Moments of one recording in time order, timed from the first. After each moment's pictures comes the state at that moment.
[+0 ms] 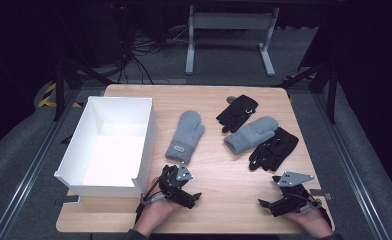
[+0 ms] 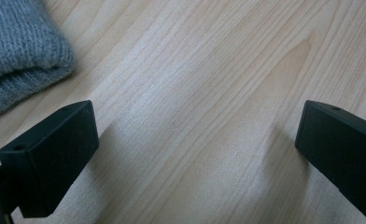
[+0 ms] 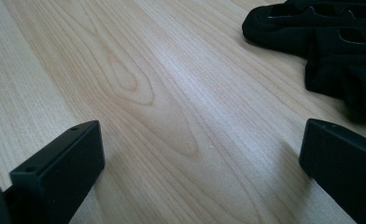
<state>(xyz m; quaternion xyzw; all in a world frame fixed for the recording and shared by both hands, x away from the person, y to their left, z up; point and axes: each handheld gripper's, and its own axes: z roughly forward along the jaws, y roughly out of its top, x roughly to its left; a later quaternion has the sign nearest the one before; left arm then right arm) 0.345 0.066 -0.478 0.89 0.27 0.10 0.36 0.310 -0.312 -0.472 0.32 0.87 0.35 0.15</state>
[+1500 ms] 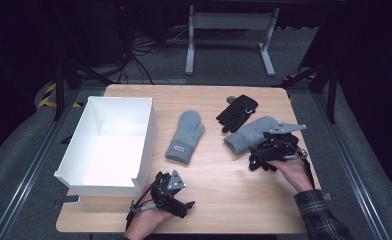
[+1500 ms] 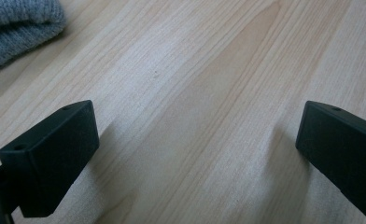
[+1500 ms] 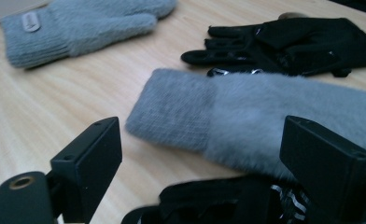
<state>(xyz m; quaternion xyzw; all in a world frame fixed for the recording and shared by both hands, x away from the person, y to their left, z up) 0.323 0.087 -0.479 0.89 0.26 0.09 0.36 0.430 -0.290 -0.408 0.37 0.82 0.39 0.19</state>
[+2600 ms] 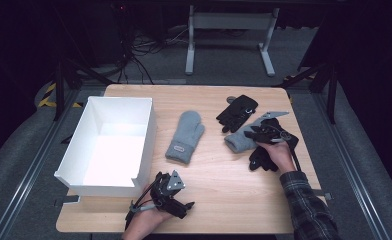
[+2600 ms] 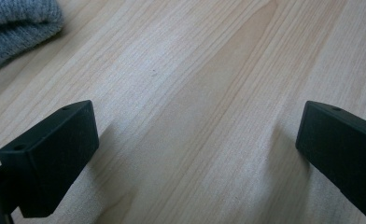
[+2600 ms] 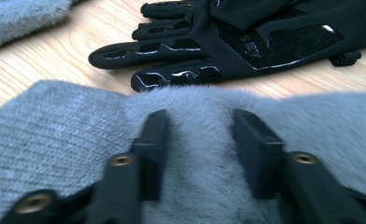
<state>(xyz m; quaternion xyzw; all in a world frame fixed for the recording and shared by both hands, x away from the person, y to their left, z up) 0.323 0.088 -0.479 0.89 0.25 0.09 0.36 0.508 -0.292 -0.454 0.41 0.82 0.37 0.16</state>
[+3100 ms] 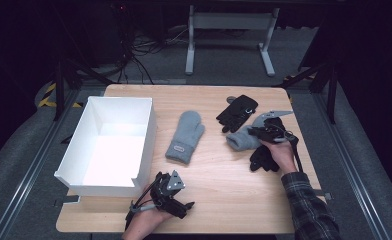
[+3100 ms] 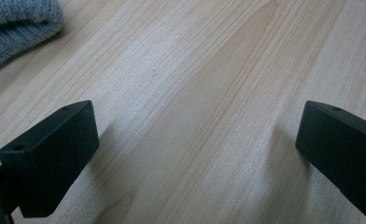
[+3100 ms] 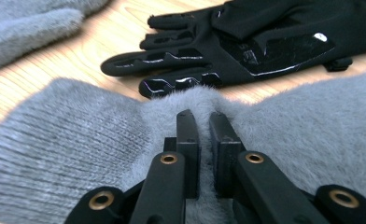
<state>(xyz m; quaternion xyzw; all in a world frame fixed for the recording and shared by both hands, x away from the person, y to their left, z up) 0.323 0.088 -0.479 0.89 0.25 0.09 0.36 0.503 -0.298 -0.442 0.41 0.81 0.39 0.16</state>
